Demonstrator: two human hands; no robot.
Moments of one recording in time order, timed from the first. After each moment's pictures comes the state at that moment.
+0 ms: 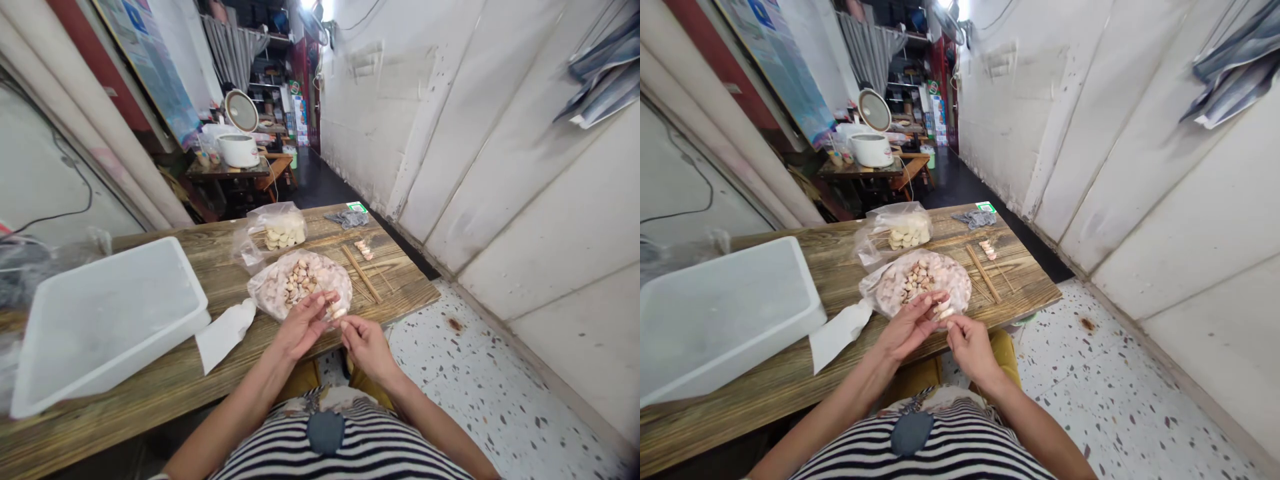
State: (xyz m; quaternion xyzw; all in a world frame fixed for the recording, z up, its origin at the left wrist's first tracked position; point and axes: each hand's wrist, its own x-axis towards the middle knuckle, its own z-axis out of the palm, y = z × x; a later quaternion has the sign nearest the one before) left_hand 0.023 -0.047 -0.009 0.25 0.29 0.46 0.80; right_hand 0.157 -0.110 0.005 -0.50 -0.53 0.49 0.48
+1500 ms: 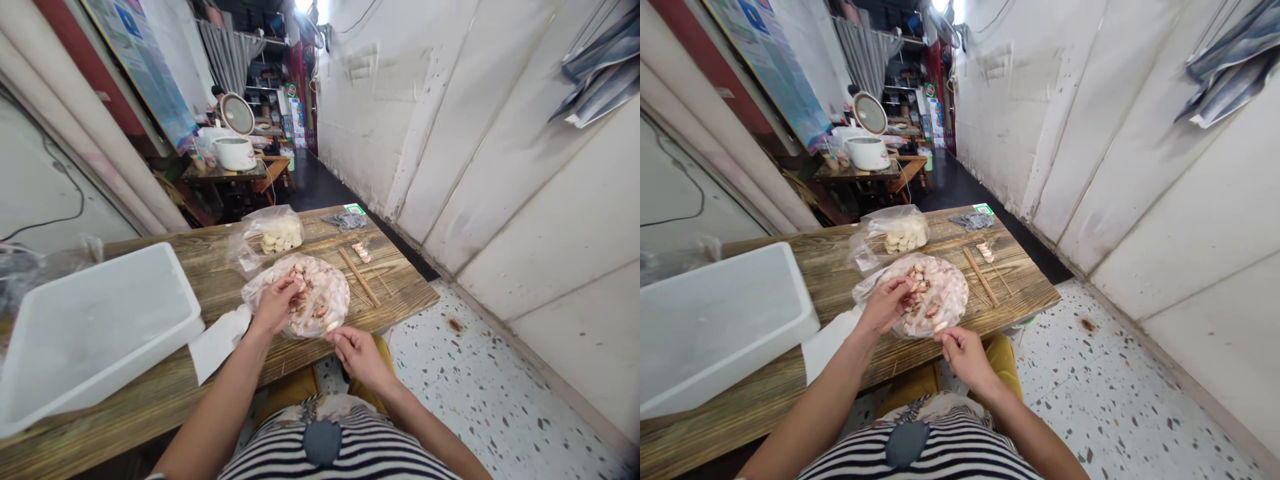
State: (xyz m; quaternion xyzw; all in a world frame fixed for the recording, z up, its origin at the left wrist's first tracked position) left_hand -0.009 0.010 -0.008 0.38 0.43 0.50 0.65; right_hand 0.159 -0.107 -0.018 -0.50 -0.48 0.58 0.43
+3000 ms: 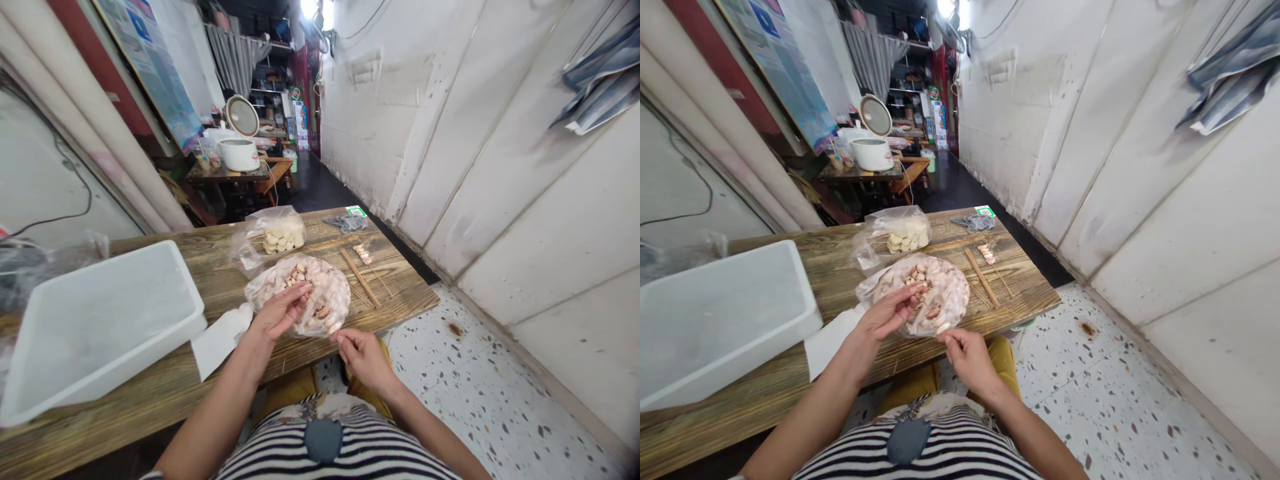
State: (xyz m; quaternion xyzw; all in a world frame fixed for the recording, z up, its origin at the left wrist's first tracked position) left_hand -0.007 -0.001 0.003 0.19 0.38 0.49 0.76; right_hand 0.164 -0.113 -0.007 -0.52 -0.56 0.49 0.41
